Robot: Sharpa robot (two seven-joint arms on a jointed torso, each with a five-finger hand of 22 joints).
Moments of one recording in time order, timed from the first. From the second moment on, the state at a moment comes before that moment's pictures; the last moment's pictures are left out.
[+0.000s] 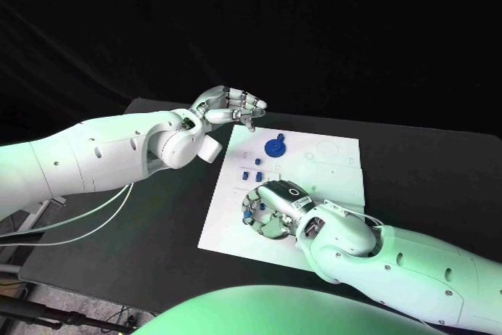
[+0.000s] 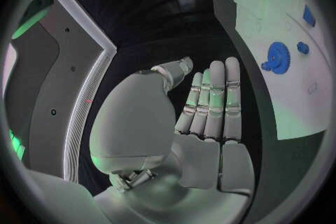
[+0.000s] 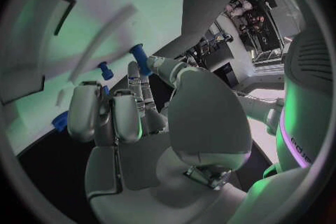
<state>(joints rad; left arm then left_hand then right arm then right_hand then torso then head) 1.14 -0.92 0.03 1.45 -0.28 -0.14 0.33 1.39 -0.22 0.61 0.06 0.05 0.85 0.21 0.35 0.20 0.90 0.15 0.48 0.08 0.98 0.07 1.06 0.35 0.17 0.87 0.16 0.89 0.48 0.99 -0.50 -0.14 1.63 -1.65 -0.42 -0.19 1.27 -0.21 0.66 0.09 0.23 1.05 0.12 0.28 0.41 1.18 0.06 0.19 0.09 1.47 -0.01 1.33 1.14 0.08 1.43 0.09 1.22 1.31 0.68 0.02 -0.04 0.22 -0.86</state>
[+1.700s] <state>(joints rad) 1.14 -0.93 0.02 1.45 -0.28 -0.14 0.33 1.39 -0.22 0.61 0.06 0.05 0.85 0.21 0.35 0.20 0.90 0.15 0.48 0.08 0.98 0.07 1.06 0.35 0.17 0.87 0.16 0.89 0.48 1.14 -0.88 -0.14 1.84 -1.36 -0.54 -0.12 1.37 -0.26 0.58 0.18 0.23 0.98 0.13 0.22 0.40 1.20 0.04 0.62 0.34 1.47 -0.03 1.32 1.10 0.09 1.44 0.07 1.17 1.31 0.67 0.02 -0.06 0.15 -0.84</state>
